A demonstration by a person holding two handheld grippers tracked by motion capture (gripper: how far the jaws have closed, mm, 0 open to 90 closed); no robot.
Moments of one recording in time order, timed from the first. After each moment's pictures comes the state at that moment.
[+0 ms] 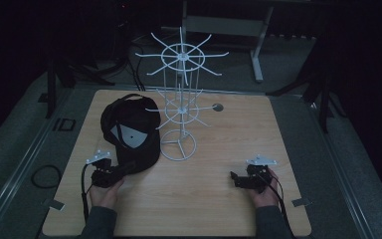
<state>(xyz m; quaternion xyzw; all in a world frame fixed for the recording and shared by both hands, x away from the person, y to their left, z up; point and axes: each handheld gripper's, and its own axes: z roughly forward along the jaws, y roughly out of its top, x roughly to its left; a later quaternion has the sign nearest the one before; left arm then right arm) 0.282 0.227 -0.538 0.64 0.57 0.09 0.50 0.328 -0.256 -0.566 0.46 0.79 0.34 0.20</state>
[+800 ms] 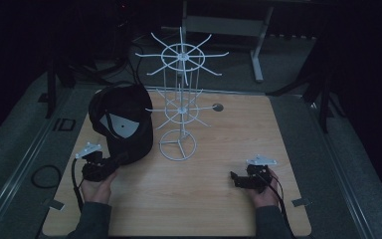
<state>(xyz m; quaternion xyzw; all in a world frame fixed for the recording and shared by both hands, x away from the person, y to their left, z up) 0.280 0.239 -0.499 0.63 0.57 0.13 0.51 0.328 -0.256 -0.566 0.47 0.79 0.34 0.20</state>
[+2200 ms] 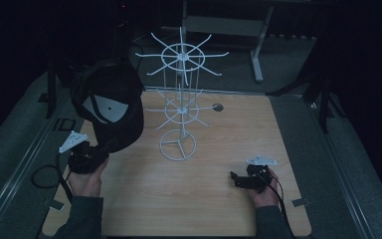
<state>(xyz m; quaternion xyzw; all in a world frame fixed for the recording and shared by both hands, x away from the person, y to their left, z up) 0.272 0.248 -0.446 0.62 0.54 0.21 0.53 0.328 -0.256 -0.566 0.46 0.79 0.34 0.20</state>
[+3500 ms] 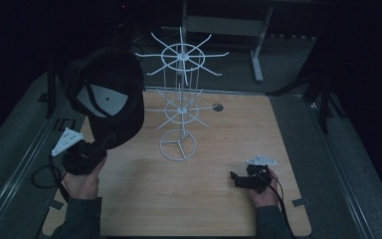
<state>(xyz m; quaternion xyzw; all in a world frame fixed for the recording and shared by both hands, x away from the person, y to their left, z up) 0.253 0.240 -0.413 0.62 0.51 0.24 0.54 0.329 -0.256 -0.566 0.46 0.79 0.34 0.20</state>
